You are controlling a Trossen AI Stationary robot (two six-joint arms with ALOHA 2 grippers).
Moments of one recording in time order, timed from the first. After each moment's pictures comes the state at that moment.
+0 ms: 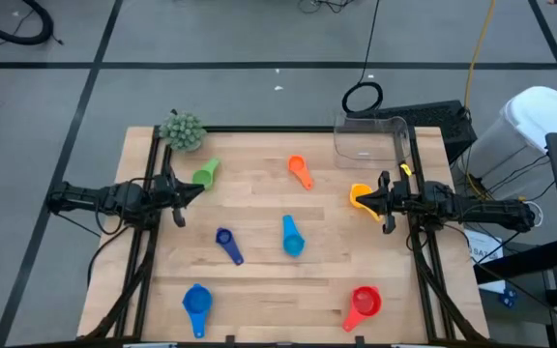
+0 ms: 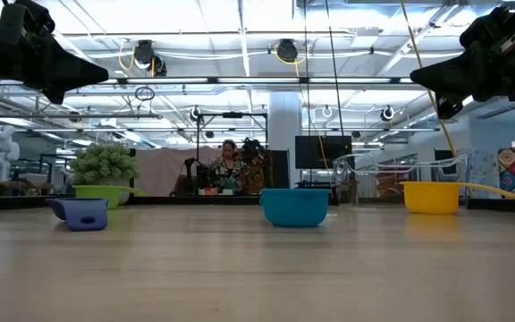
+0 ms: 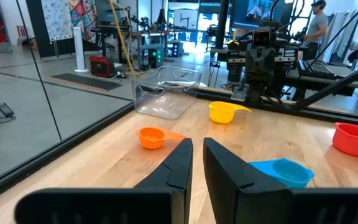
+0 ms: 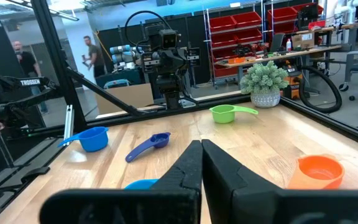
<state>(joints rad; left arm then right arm) -0.18 0.01 0.14 -0.16 -0.48 -0.08 -0.06 0.04 0.02 0.07 0.00 0.17</state>
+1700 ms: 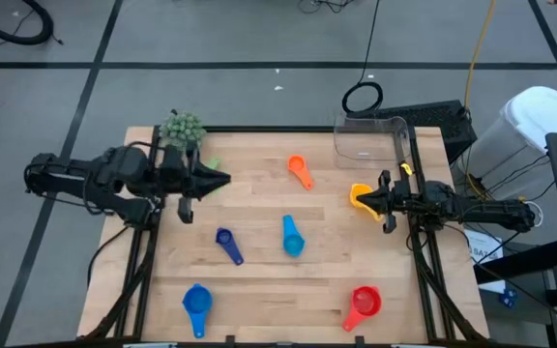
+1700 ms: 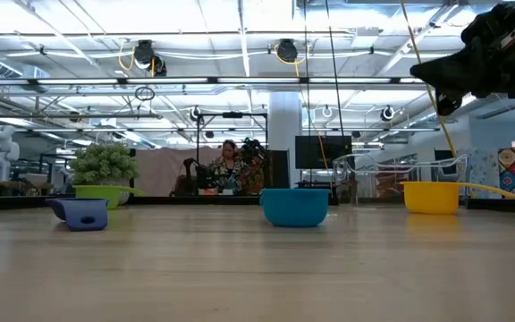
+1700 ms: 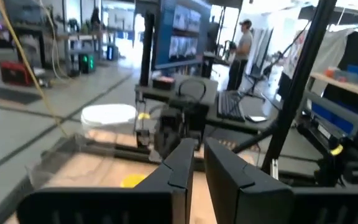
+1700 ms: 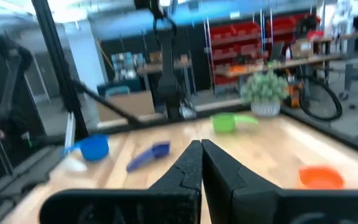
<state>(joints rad) -0.18 0.94 1.09 -0.17 -0.21 -0.15 -0.06 0.04 0.02 0.13 0.00 0.17</state>
